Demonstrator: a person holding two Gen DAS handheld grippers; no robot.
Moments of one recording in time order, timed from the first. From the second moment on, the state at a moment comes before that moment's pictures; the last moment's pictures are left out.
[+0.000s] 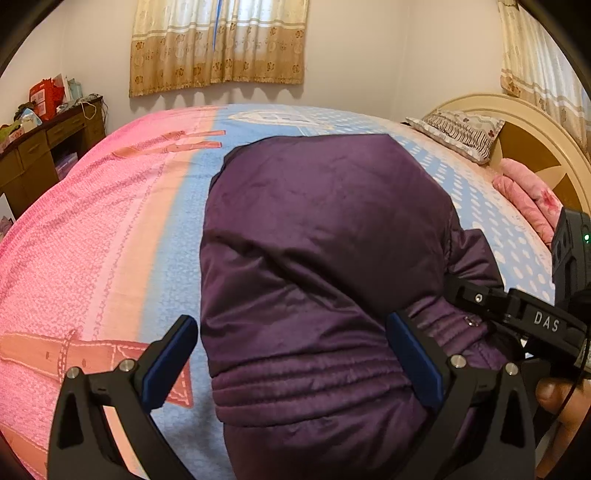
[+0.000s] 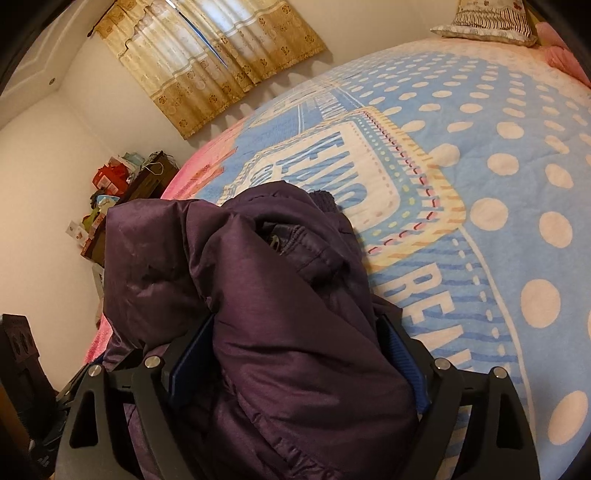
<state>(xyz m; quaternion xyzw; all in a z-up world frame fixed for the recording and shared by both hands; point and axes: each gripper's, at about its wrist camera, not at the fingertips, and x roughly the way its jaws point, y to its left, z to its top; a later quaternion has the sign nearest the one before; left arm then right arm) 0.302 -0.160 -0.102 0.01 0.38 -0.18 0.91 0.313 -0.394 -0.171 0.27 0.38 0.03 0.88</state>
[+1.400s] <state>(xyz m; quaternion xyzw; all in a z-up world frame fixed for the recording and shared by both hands) 0.315 -0.103 -0.147 -0.26 0.44 -0.40 0.76 0.311 -0.429 -0.197 0.38 0.41 0.20 0.80</state>
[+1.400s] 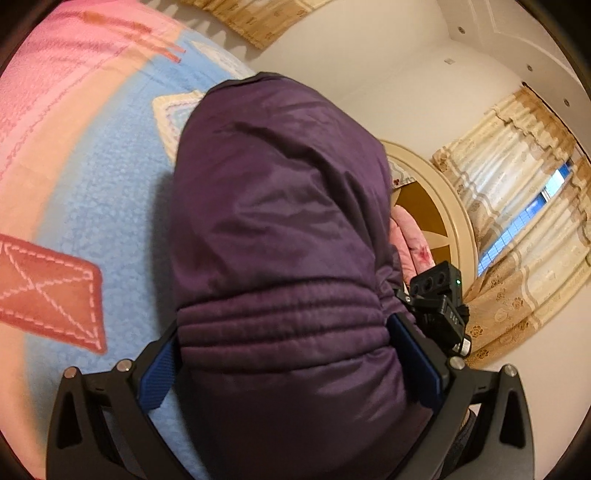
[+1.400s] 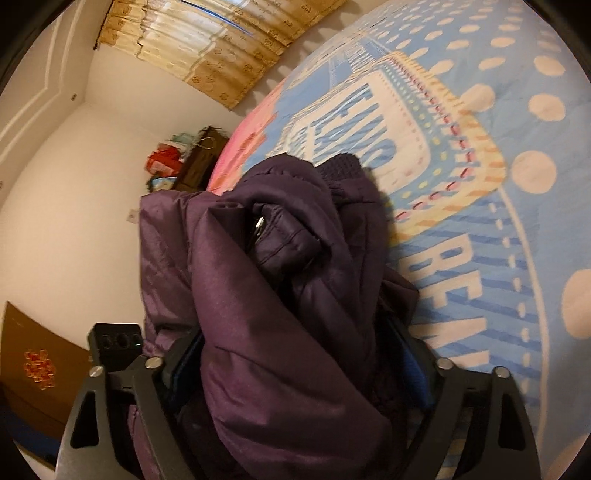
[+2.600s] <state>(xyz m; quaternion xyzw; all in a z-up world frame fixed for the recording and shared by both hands) 0.213 0.058 -0.078 -0.16 0.35 -0.18 0.90 0.311 -0.123 -0.142 0.32 0.42 0.45 0.73</state>
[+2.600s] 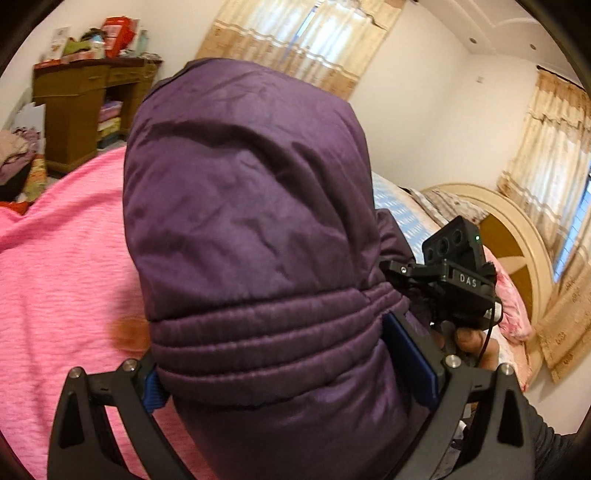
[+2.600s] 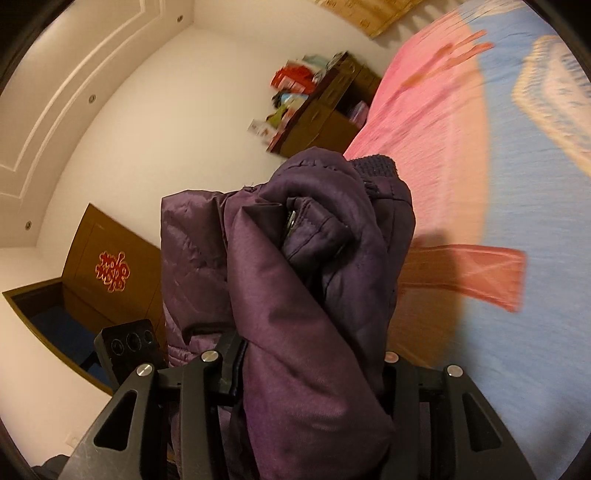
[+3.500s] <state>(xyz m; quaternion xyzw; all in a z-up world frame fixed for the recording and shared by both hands) 0.257 0.112 -0.157 -0.25 0.41 -0.14 0.86 0.335 -0.032 -0.151 0.24 0.47 0.44 0.73</state>
